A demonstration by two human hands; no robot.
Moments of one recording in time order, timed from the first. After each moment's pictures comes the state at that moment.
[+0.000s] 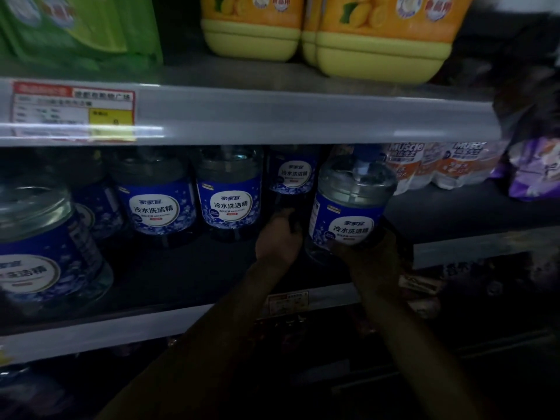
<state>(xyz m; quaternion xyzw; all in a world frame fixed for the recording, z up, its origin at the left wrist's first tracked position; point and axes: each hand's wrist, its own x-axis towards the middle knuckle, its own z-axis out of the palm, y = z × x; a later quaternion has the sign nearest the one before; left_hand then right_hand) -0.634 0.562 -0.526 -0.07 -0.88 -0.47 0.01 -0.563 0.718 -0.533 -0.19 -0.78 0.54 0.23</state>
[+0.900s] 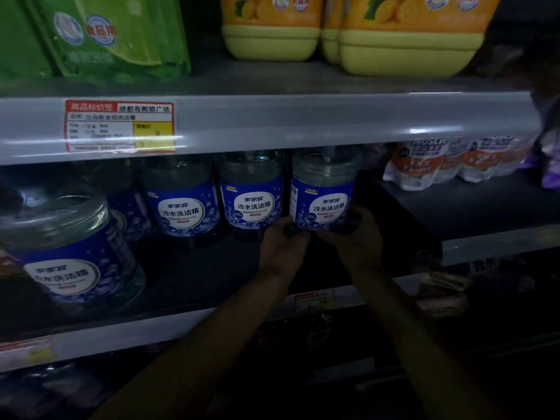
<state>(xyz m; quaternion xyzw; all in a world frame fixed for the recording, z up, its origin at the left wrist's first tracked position) -0.591 0.521 -0.507 0.03 -0.74 -0.66 -0.06 -0.592 0.666 -0.521 -0.15 -0.77 0.58 0.20</state>
